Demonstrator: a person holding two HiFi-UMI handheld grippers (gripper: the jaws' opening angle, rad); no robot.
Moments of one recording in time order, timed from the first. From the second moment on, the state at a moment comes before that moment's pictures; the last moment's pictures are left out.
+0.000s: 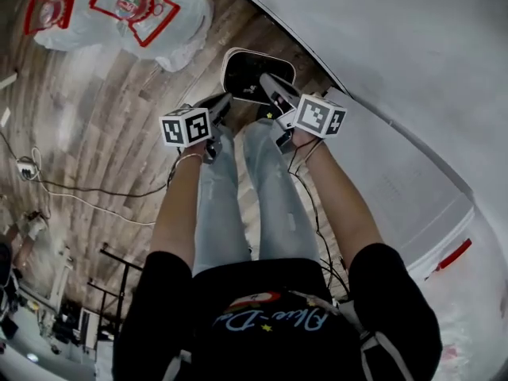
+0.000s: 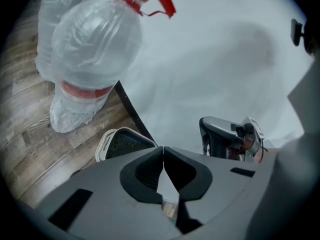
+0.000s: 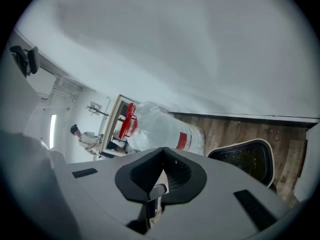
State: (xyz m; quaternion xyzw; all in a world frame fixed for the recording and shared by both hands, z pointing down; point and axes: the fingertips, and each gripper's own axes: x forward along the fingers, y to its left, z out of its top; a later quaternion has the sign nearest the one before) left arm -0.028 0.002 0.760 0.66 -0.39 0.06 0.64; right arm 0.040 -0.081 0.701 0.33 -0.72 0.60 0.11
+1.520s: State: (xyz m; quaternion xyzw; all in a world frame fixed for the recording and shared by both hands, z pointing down) left arm 0.010 -0.013 0.325 0.89 -0.32 0.02 0.34; right arm 0.100 -0.050 0.347 0.46 -0.82 0.33 0.06
